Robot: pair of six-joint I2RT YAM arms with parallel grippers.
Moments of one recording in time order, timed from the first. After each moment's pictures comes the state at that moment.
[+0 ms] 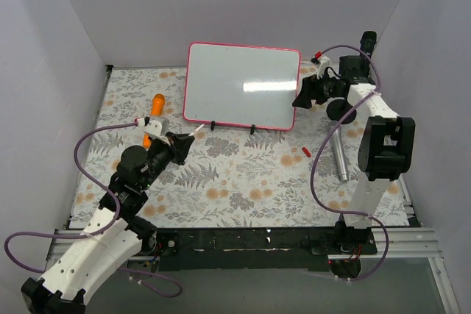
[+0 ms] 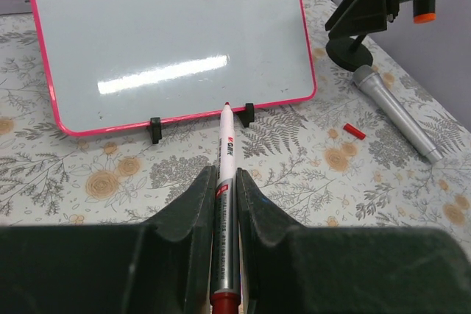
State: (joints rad) left arm -0.51 0.56 0.55 -0.03 0.04 -0.25; right arm 0.01 1.85 1.45 -0.48 -0.78 -0.31
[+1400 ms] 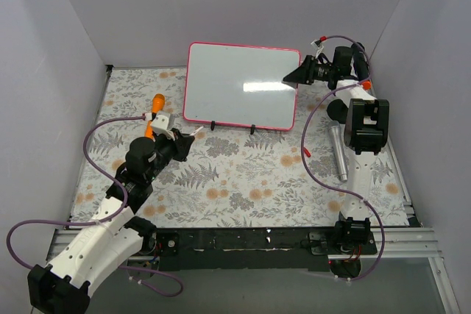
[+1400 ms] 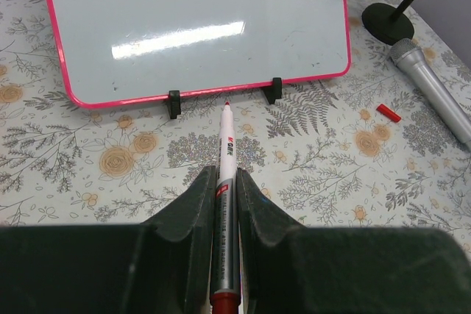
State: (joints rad) left arm -0.45 0.69 0.55 -0.02 0.05 -0.24; right arm -0.01 2.38 1.87 0.11 -1.19 0.41
